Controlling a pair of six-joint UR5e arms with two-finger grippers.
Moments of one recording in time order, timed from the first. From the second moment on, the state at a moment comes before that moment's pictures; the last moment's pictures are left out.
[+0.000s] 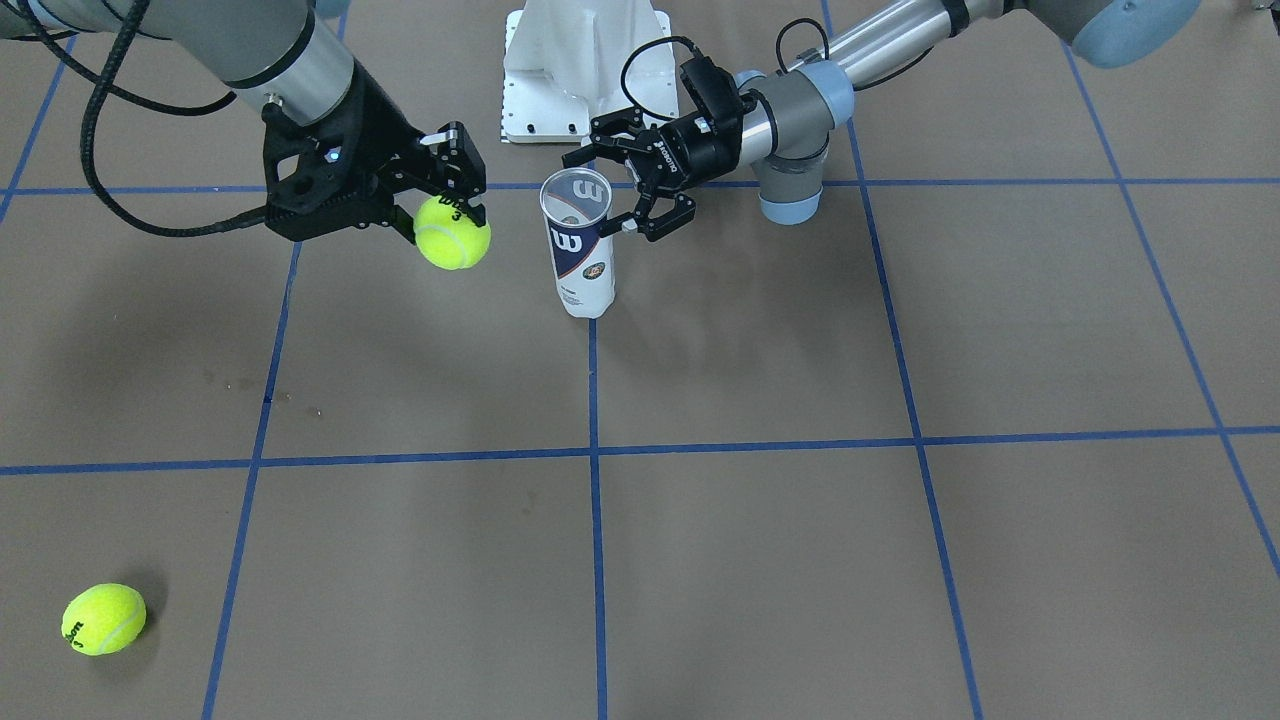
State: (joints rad) left arm -0.30 -2.13 -1.33 -3.50 -1.38 -0.30; right arm 0.81 -0.95 1.94 -1.61 2.28 1.08
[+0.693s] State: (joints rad) left arm -0.30 -2.13 -1.32 -3.49 -1.38 -0.30; right arm 0.68 -0.84 1.94 -1.69 2.17 1.16
